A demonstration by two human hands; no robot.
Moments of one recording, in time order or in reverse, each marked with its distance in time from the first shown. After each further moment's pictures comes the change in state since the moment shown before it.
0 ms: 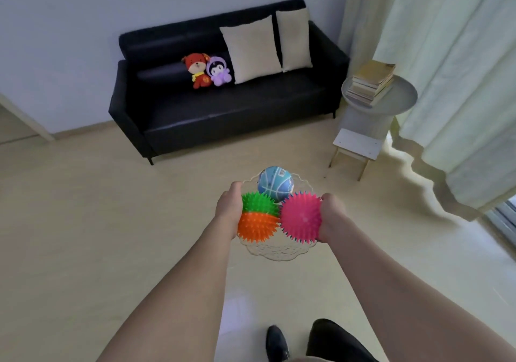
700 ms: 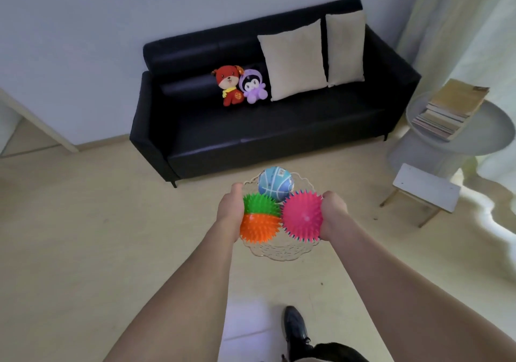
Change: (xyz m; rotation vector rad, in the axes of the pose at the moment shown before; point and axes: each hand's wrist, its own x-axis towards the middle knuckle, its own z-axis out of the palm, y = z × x) left_hand 0.270 0.208 -0.087 -0.058 0.112 -0.024; right_hand 0.151 -0.173 0.304 -0.023 -0.060 0.052
